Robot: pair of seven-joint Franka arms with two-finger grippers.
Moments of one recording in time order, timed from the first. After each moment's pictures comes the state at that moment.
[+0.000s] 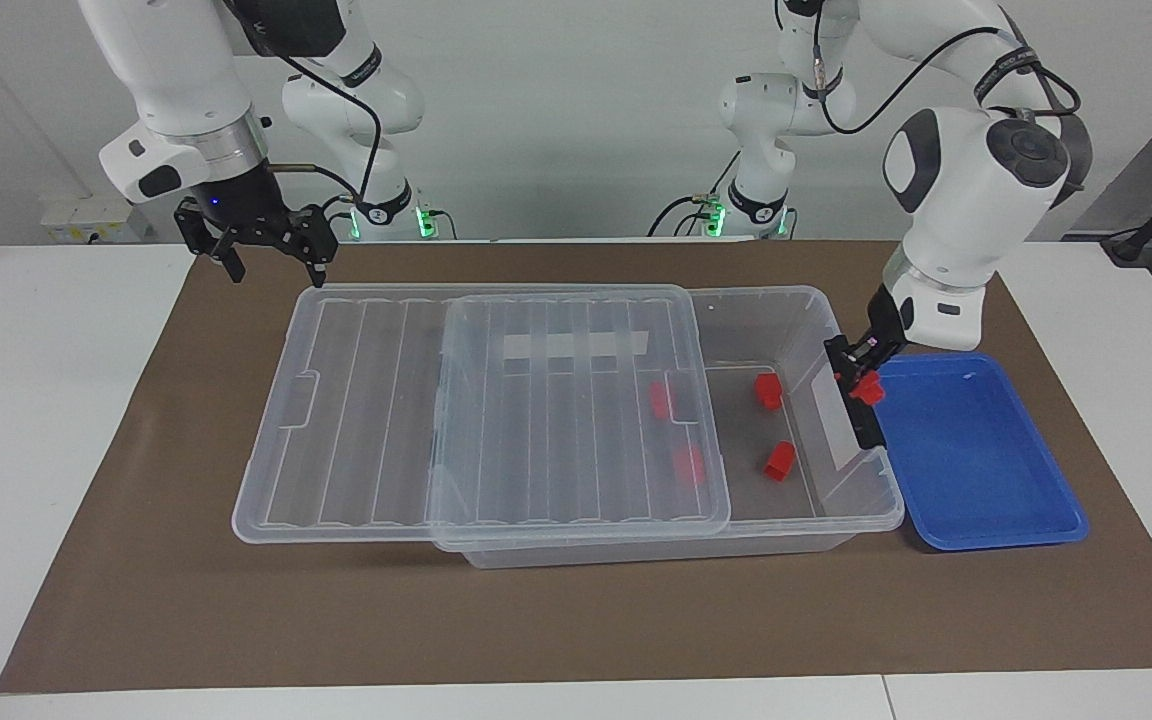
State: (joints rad) left arm -0.17 0.20 -0.04 -1.61 -0.03 1.86 -0.75; right arm -0.04 0.03 0.14 -1.51 -0.04 1.56 0.19
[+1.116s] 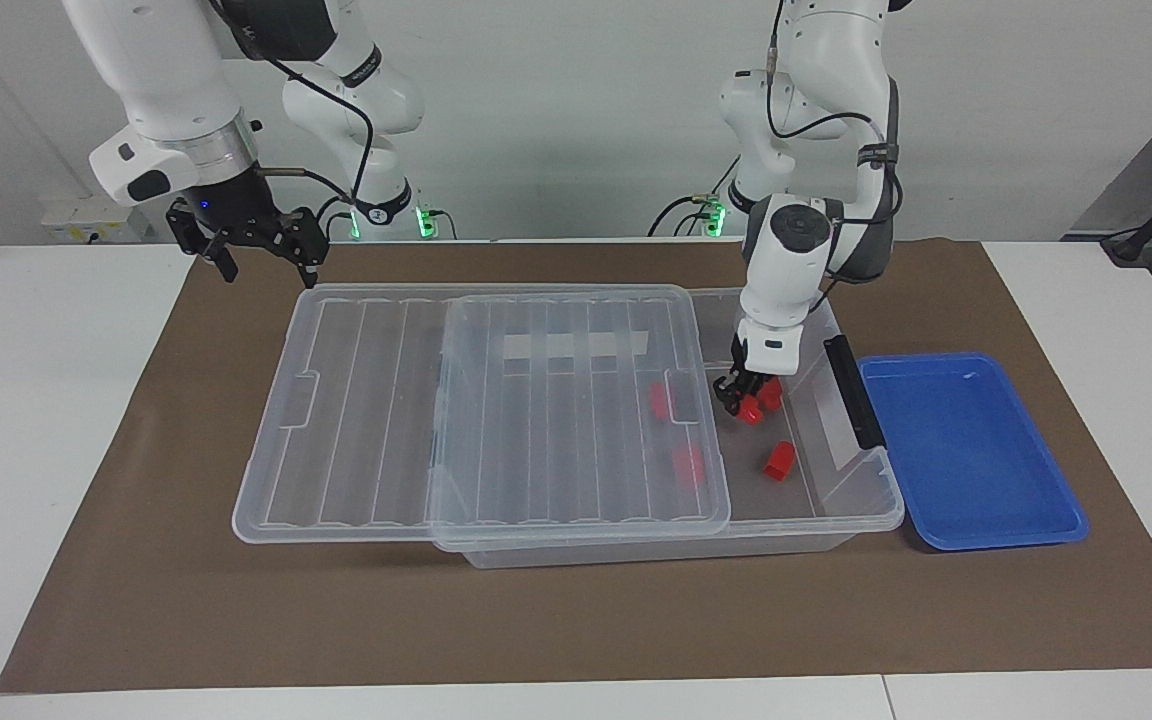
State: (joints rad) left arm -0.34 0.17 -0.03 -2.16 0.08 2.43 -0.96; right arm -0.06 0.03 0.14 -1.52 -0.04 1.55 0.19
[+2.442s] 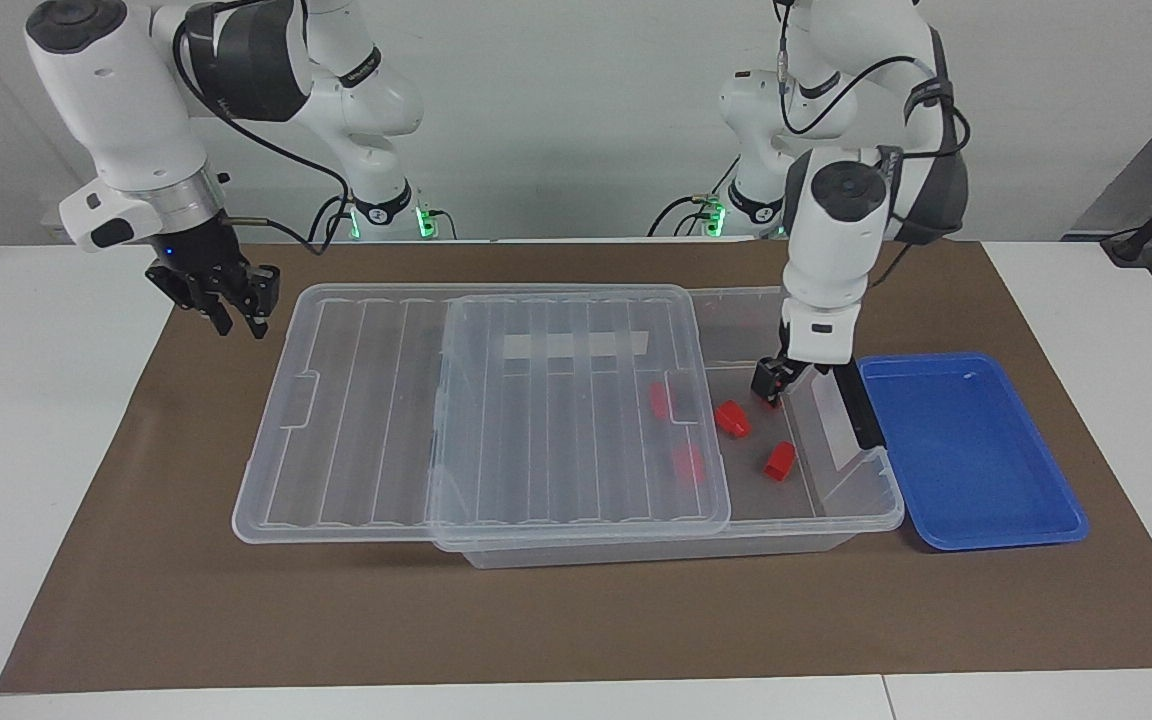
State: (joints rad) left arm -0.27 0.16 -0.01 -1.72 0.13 1.87 -0.72; right arm -0.16 0.02 0.13 -1.70 -0.04 1.83 0.10
